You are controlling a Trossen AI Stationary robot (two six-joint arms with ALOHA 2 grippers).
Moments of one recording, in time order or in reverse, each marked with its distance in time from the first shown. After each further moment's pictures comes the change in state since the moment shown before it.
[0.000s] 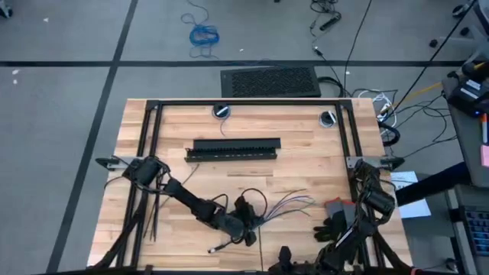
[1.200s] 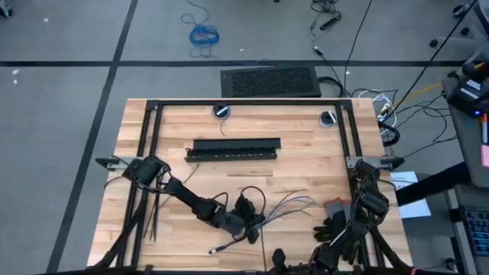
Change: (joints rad) left arm 0.011 0.000 -0.001 0.046 0.008 -0.158; right arm -0.049 0.039 0.012 0.129 -0.121 0.090
